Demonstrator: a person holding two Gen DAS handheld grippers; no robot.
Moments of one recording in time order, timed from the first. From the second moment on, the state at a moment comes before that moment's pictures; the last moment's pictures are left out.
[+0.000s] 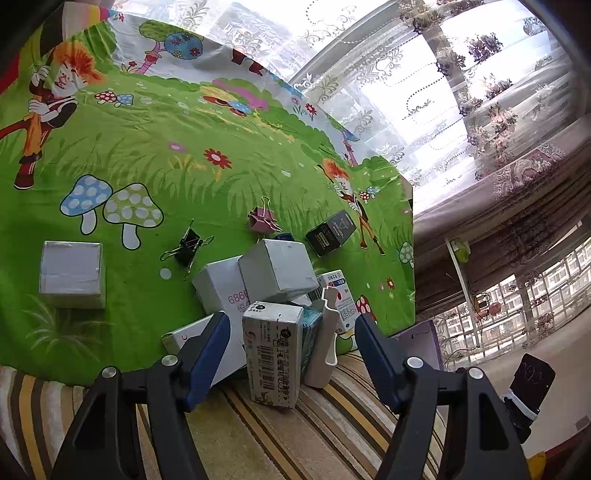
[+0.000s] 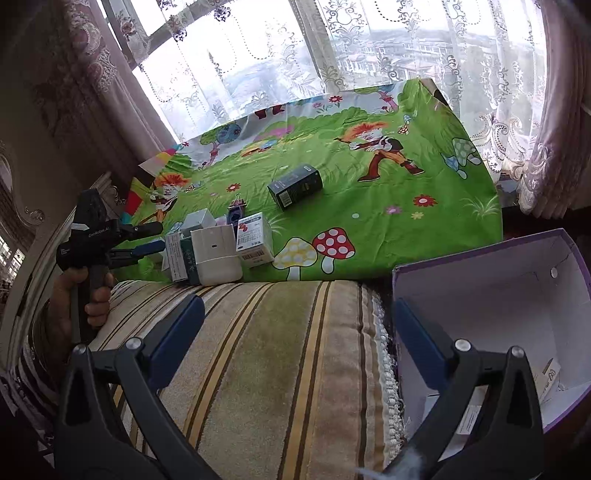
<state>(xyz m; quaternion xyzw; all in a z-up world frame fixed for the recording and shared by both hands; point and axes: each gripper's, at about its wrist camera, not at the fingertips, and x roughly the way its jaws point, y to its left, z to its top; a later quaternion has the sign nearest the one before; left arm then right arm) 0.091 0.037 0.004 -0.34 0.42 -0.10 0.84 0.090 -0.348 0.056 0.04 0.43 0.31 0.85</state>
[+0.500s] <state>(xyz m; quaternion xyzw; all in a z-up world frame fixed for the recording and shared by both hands) 0.101 0.031 -0.011 -0.33 0.44 -0.12 0.82 0.126 -0.256 0.024 -0.02 0.50 0.39 0.77</state>
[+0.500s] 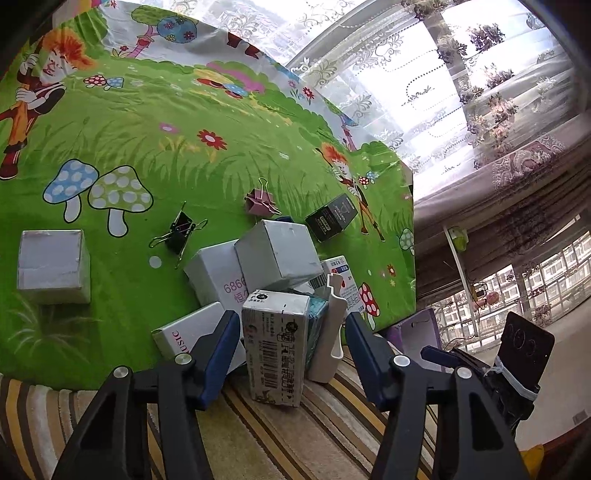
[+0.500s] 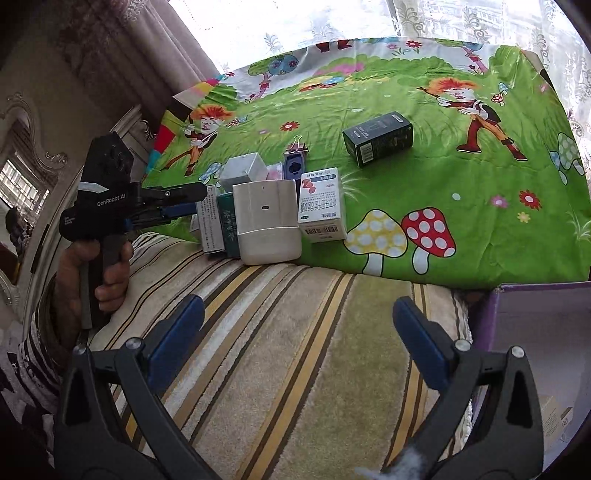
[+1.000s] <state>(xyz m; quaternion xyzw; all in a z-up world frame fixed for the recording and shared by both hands) 0.099 0.029 -0.014 -0.34 0.44 -0.13 0.82 0.160 -0.186 -0.009 -0.04 0.55 0.42 0.72</state>
